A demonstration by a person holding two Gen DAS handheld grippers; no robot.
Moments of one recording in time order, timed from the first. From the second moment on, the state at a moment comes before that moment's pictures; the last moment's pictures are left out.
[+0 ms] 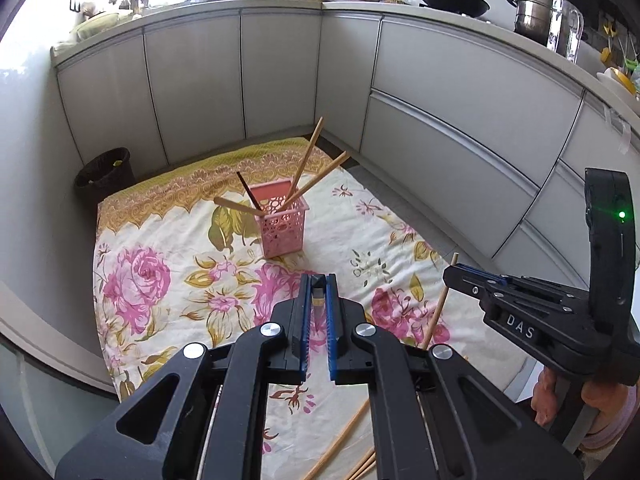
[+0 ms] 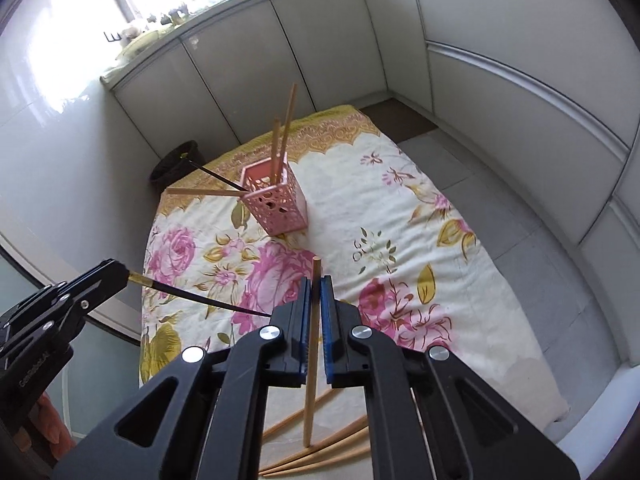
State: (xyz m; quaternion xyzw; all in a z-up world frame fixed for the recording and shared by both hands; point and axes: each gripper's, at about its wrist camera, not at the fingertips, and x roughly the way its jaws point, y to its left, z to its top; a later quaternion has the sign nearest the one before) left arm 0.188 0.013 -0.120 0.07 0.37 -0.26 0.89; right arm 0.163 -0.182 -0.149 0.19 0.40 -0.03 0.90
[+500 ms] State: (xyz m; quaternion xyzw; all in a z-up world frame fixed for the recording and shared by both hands) left arm 0.227 -0.010 -0.043 0.05 0.32 -0.21 0.92; right arm 0.203 -0.197 -0.014 0.18 0.33 0.00 0.93
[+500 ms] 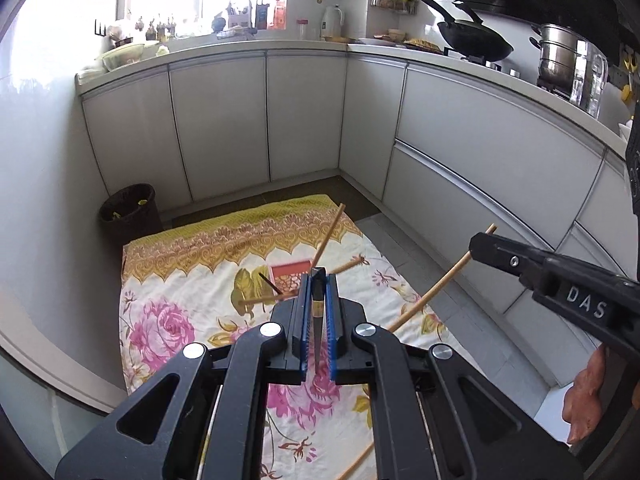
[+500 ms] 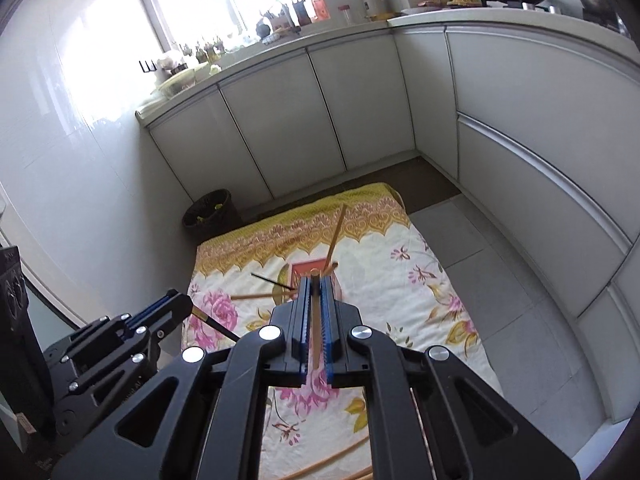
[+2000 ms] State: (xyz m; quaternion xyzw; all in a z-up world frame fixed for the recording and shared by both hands) left arm 0.358 0.000 -0.050 -0.02 0.31 -0.12 0.94; right arm 0.369 -0.194 -0.038 0.19 0.31 -0.01 0.93
